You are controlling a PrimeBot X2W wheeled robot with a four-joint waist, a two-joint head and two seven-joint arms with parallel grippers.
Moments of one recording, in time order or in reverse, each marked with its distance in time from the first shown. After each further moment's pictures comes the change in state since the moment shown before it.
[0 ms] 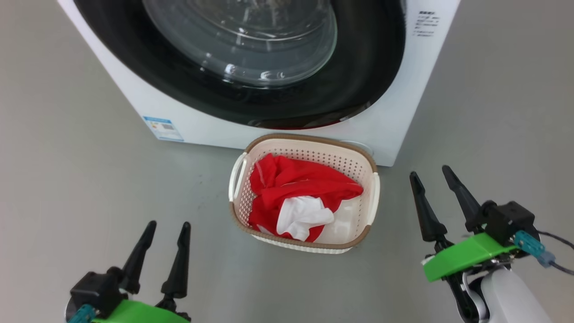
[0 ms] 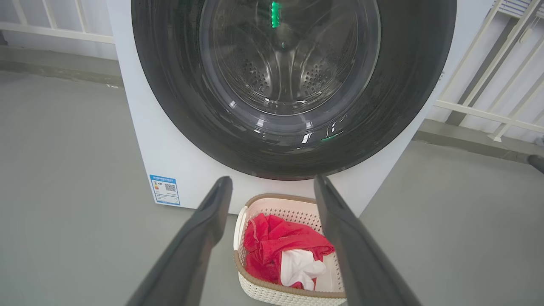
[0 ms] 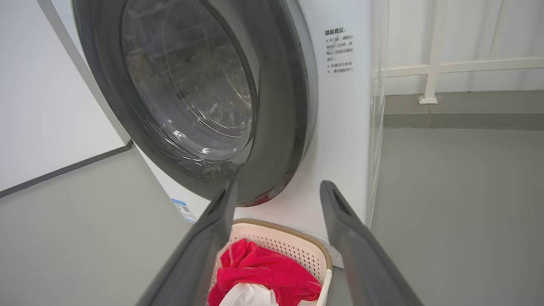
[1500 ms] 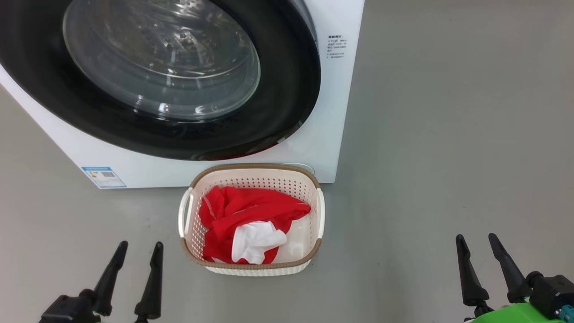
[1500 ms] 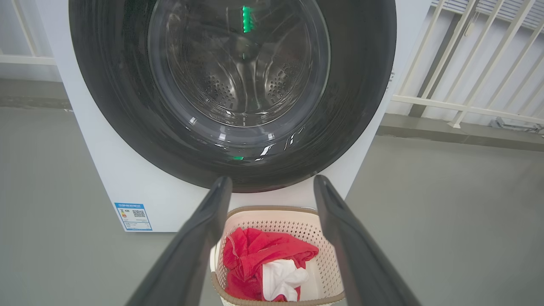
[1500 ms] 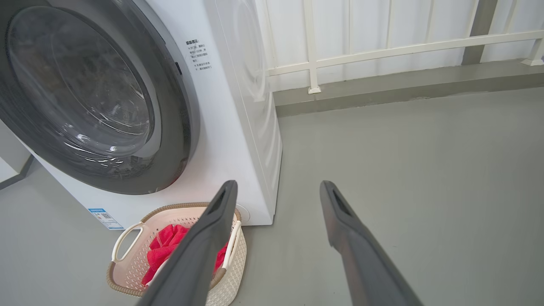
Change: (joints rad) left arm 0.104 0.062 0.073 -0.052 0.016 0.000 0.000; right arm 0.328 0.023 -0.165 -0.163 0.000 0.000 0.001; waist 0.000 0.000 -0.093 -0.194
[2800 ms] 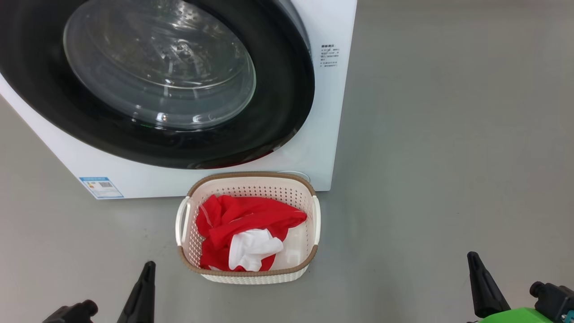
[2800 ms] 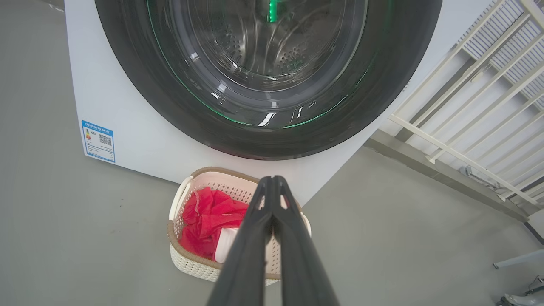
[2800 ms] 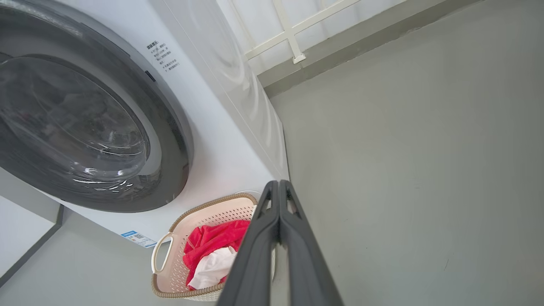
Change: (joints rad) left arm 0.013 -0.053 -0.008 0.084 -0.275 0.002 0.069; right arm 0.003 0.015 0.011 0.085 0.274 0.000 0.064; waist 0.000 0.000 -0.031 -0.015
